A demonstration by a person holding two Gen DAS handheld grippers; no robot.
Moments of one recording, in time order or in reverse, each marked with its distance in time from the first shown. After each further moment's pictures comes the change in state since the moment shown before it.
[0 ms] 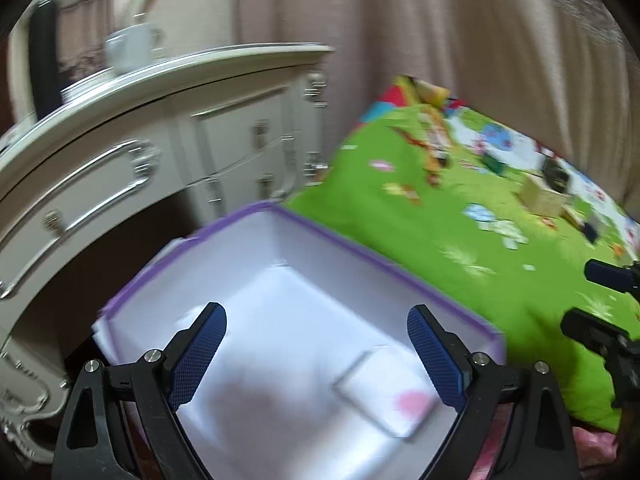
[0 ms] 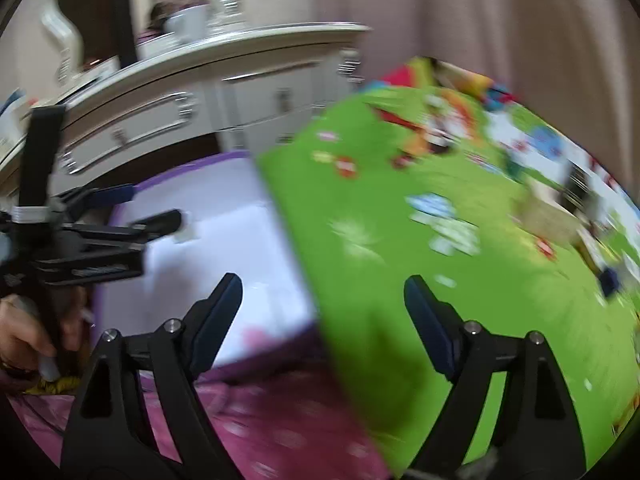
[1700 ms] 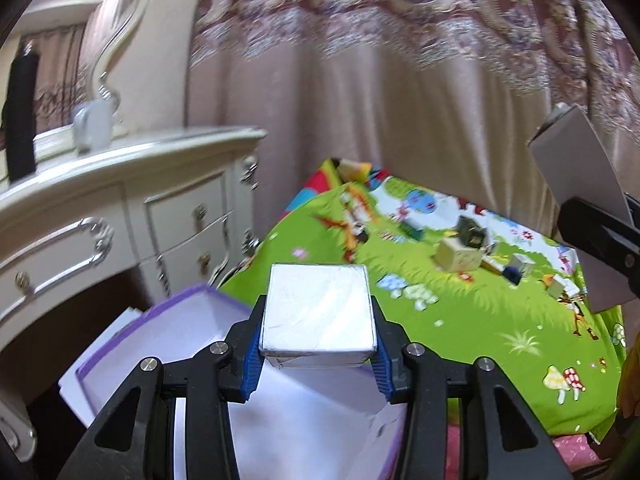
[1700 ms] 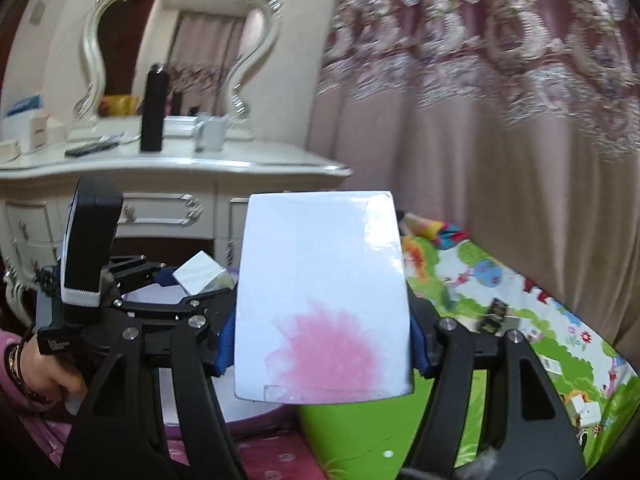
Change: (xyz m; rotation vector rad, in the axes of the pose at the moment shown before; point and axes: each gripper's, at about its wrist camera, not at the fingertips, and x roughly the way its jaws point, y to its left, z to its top) left arm -0.059 -0.002 0.012 0.015 -0.251 -0.177; right arm -0.110 0.061 0.052 -0.181 -0.388 -0.115
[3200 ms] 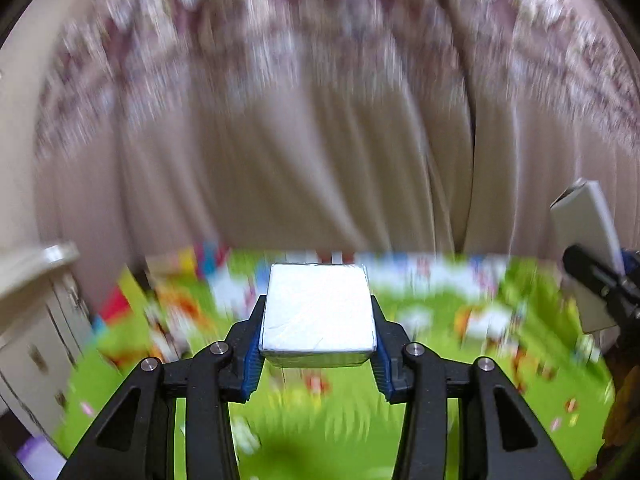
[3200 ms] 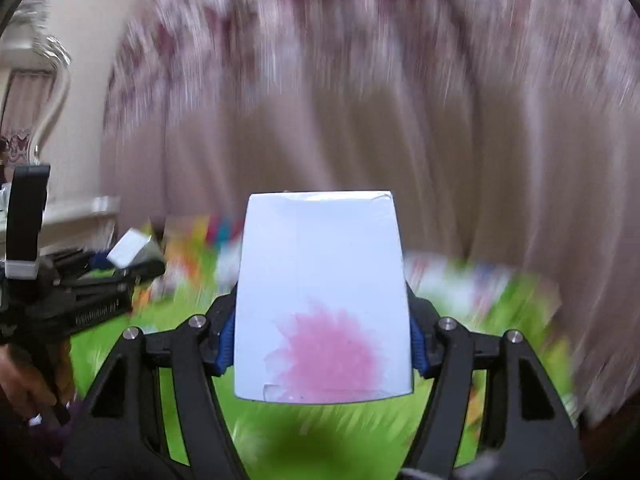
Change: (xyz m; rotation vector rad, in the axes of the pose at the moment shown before) left arm 0.052 -0.228 0.075 0.264 -0.299 -0.352; right arm -0.116 -0.186 -0.081 0.285 -0.172 -0.696
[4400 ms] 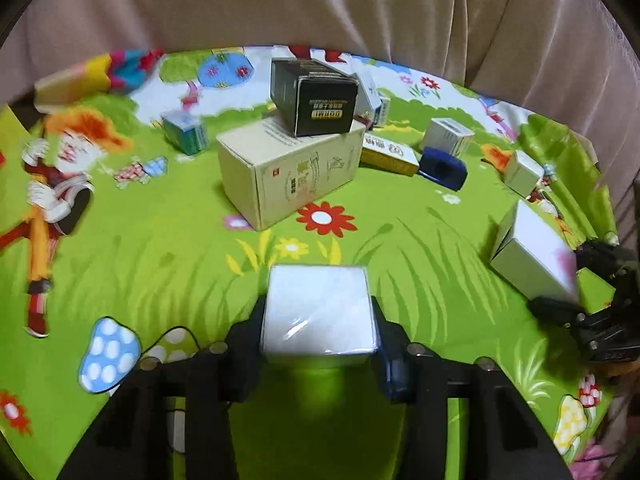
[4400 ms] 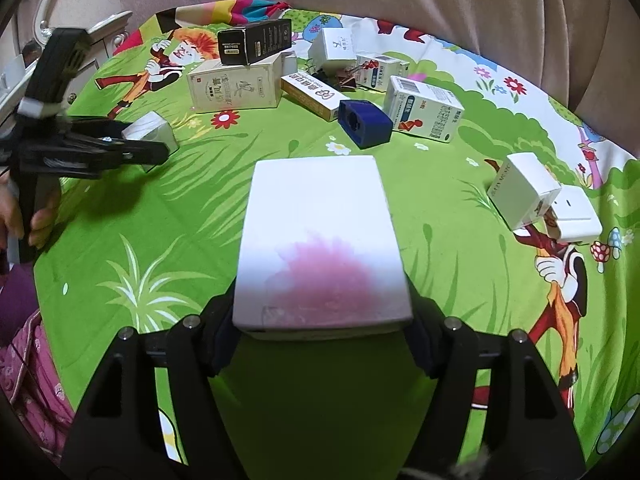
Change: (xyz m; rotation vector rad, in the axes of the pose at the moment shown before) left arm 0.179 0.039 -0.138 -0.018 0.714 -0.219; right arm 0.166 -0.021 -0.161 -0.107 0.805 0.308
